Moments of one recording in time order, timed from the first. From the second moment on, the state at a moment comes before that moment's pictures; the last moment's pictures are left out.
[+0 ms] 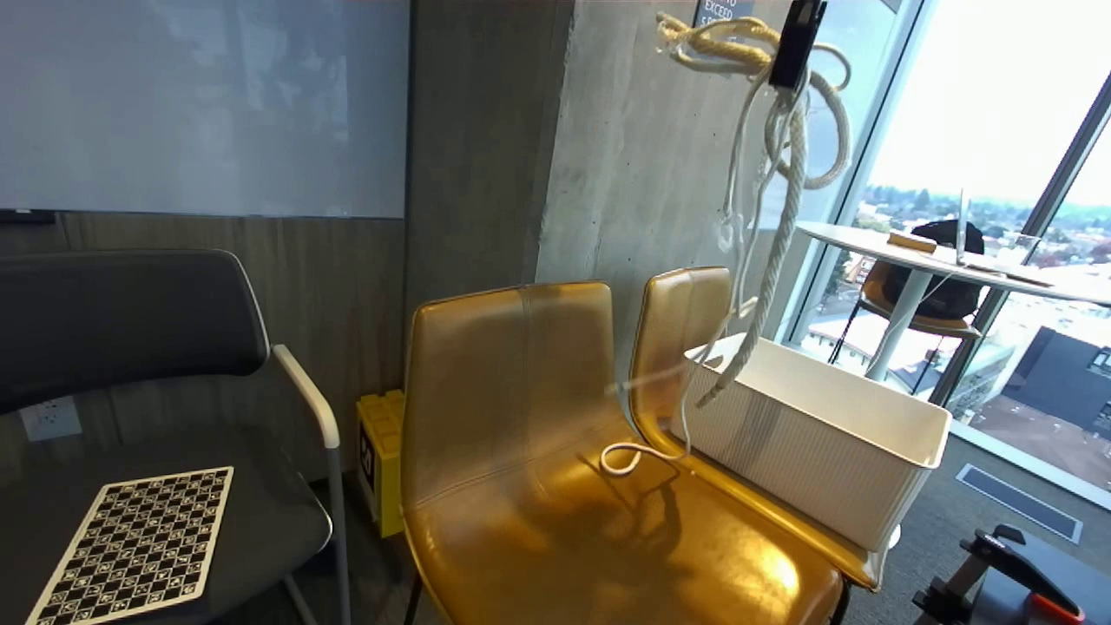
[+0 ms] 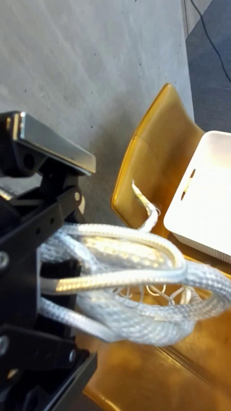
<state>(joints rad) 0.05 0.39 0.04 -1.20 -0.33 1.76 -0.37</state>
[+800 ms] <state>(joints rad) -0.21 0.49 -0.04 -0.69 -0.20 1.44 -0.54</state>
